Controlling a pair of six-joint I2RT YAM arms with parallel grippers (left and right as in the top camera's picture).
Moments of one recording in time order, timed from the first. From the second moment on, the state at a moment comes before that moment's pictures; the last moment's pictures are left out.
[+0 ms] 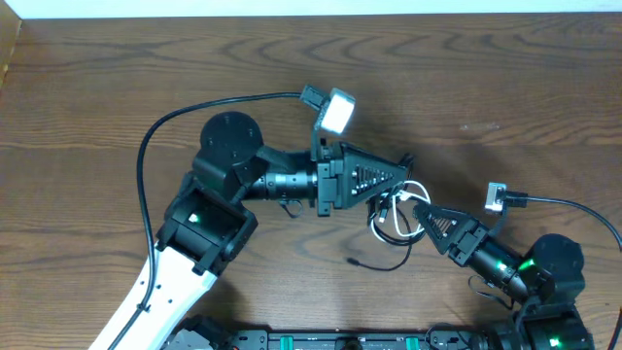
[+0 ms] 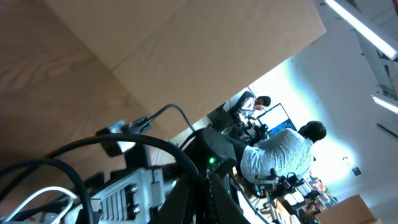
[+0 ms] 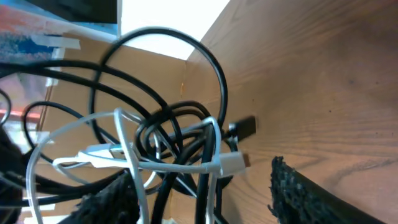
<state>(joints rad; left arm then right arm) -0.57 1.14 1.12 0.02 1.00 -0.88 0.15 0.40 0.40 -0.27 -0.68 1.08</state>
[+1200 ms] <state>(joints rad) -0.60 1.14 1.12 -1.09 0.03 -0.49 0.31 0.54 0.40 0.07 0.23 0.89</state>
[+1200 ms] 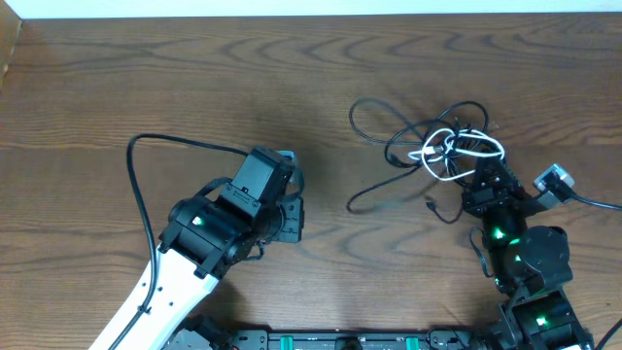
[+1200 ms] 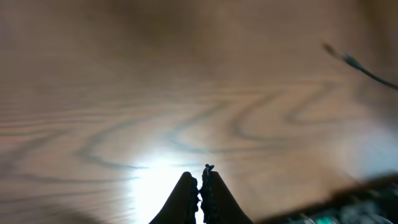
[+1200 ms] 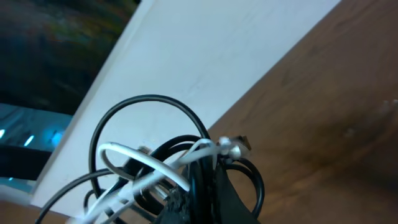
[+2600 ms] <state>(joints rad) -0.60 1.40 1.11 -0.60 0.59 -0.38 0.31 0.63 0.40 -0.29 -0.29 0.38</state>
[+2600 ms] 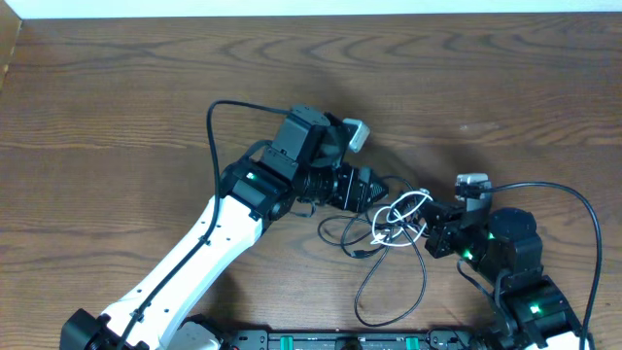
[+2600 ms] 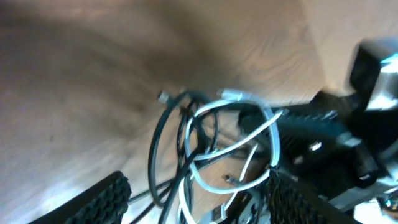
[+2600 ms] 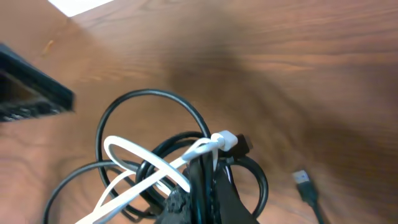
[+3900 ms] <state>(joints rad) -0.23 1.30 1.11 -0.98 0.34 -0.63 0.35 0.63 0.40 -0.27 -0.18 0.37</state>
